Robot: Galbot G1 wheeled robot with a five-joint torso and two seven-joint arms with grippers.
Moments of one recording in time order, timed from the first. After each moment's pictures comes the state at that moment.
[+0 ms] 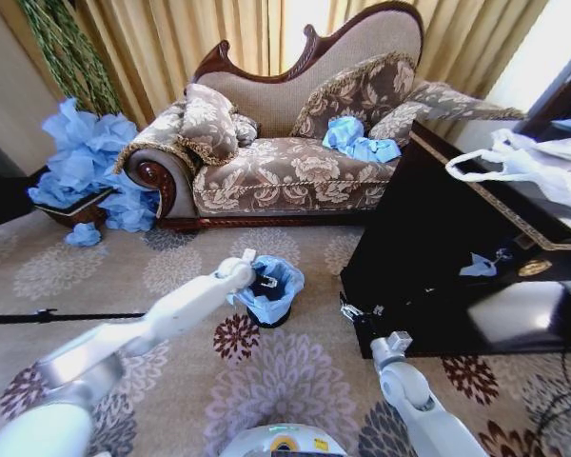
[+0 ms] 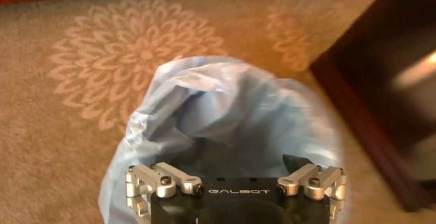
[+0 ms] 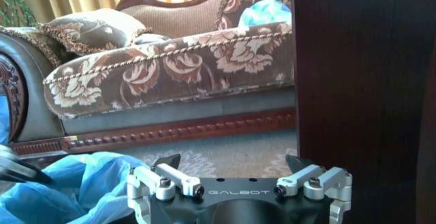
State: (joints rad) left arm 0.27 -0.85 0.49 -1.58 -1.46 0.74 -0.44; right arm -1.32 1.12 0.34 1.81 0.53 0.07 0.11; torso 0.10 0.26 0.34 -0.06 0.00
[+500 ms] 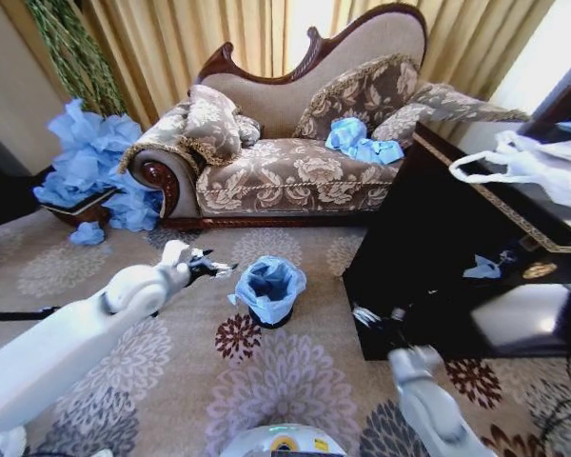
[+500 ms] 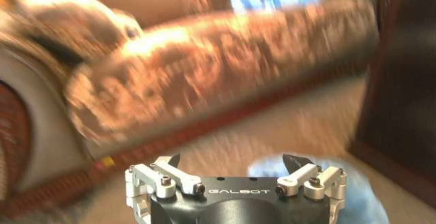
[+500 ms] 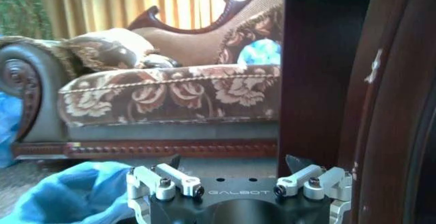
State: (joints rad) left arm 1.21 -0.54 -0.55 -2.18 -0.88 0.47 -0.13; right arm -1.69 1.16 0.52 2.10 0.34 0.17 0.07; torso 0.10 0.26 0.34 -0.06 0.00
